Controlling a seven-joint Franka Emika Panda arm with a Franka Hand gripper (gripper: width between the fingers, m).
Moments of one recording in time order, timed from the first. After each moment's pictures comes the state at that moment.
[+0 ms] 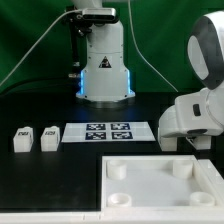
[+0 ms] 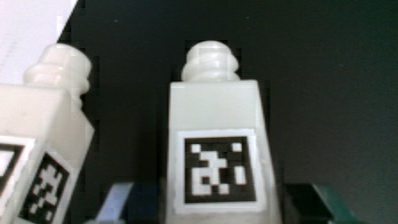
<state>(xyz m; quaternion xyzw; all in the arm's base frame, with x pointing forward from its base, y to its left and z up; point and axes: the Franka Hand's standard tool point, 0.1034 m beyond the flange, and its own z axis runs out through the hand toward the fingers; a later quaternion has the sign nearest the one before) 0.377 0.192 0.012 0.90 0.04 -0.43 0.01</state>
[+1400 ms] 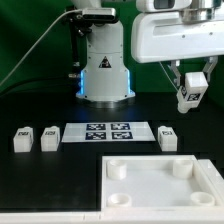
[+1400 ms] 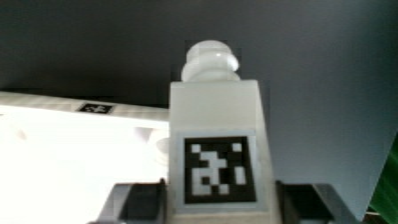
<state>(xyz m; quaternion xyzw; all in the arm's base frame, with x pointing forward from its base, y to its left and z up) 0.460 0.136 0.149 1.00 0.07 0.01 -0.03</state>
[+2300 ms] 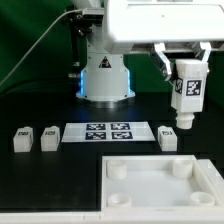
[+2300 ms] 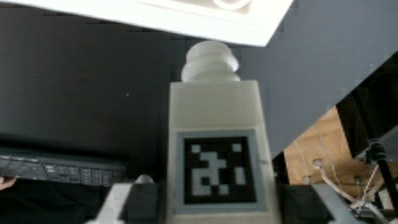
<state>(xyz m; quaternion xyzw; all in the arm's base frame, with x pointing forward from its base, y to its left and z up) 0.580 0.092 0.185 0.94 0.11 0.33 -0.03</state>
